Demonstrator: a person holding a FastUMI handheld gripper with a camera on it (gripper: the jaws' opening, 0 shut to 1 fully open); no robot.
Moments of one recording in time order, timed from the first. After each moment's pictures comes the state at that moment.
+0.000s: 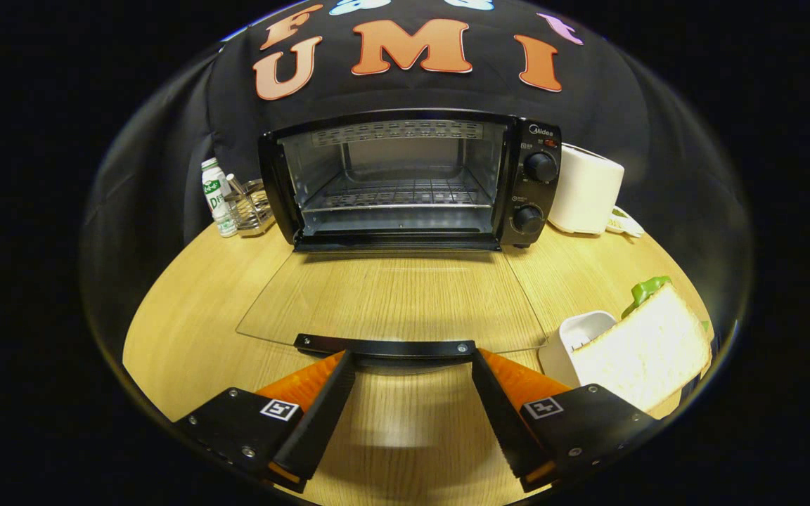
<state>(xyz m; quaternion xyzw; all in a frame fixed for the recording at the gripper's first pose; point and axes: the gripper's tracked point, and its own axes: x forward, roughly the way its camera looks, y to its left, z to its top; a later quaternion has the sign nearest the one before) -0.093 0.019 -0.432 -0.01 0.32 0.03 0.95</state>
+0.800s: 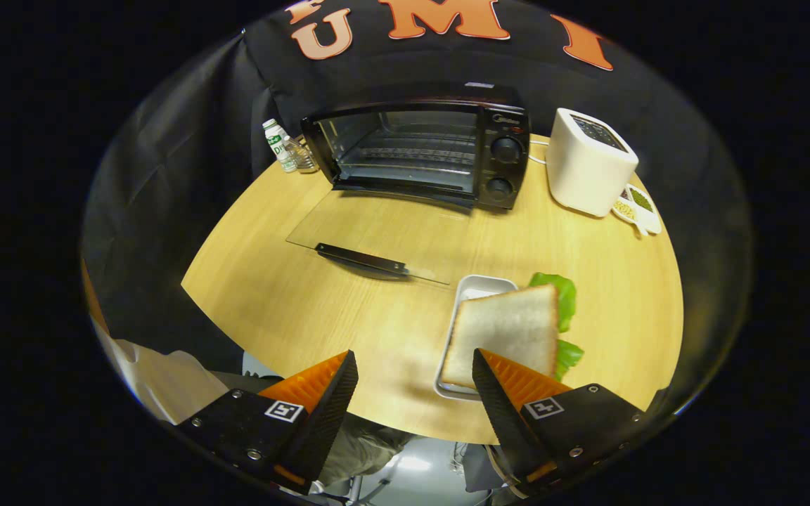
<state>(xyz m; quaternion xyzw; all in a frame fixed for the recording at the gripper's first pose) -0.180 -0.109 -0.351 -0.07 0.50 0.18 0.85</state>
